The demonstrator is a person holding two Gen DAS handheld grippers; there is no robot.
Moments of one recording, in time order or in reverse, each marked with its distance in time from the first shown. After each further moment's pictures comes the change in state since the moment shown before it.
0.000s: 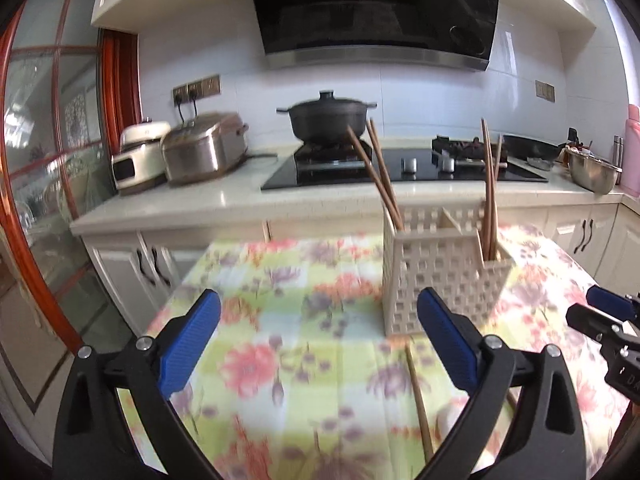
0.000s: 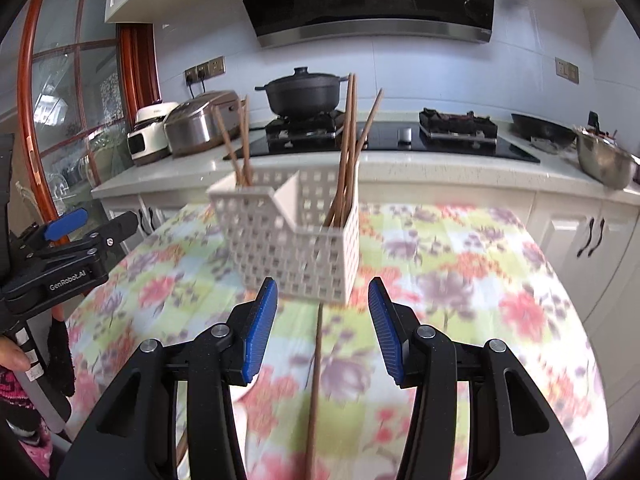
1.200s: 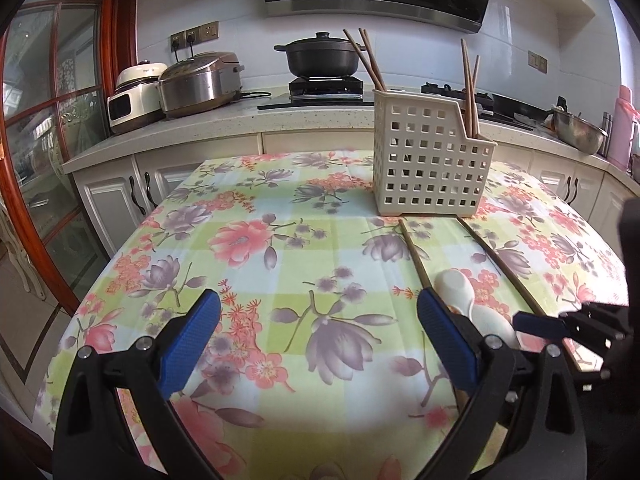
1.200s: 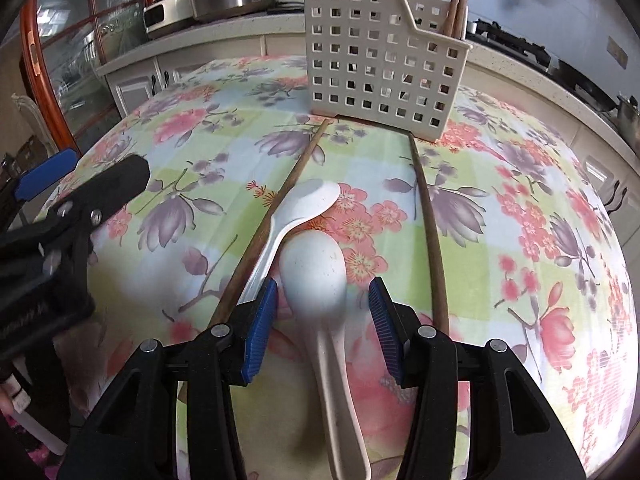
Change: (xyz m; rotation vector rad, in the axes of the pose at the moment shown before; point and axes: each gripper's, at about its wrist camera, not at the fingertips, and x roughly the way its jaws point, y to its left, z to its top) left arm -0.024 0.008 -0.106 -0.023 0.142 -0.052; right arm 0.051 0.079 -0.081 -0.127 0.415 -0.003
